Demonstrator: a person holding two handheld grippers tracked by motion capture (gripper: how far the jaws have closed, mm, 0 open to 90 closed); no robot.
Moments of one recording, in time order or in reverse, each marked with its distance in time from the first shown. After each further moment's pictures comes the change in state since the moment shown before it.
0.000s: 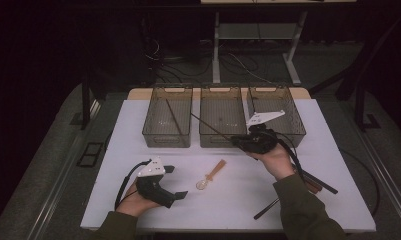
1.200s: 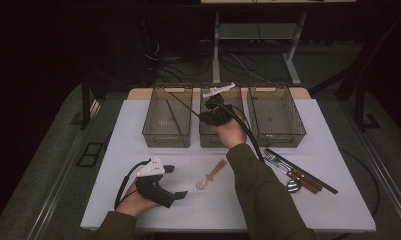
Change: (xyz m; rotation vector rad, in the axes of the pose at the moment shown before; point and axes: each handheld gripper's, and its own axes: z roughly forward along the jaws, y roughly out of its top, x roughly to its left) left arm 0.000 0.001 -0.001 -0.006 -0.010 0.005; right arm 0.009 0.094 0.091 0.056 -0.136 0.081
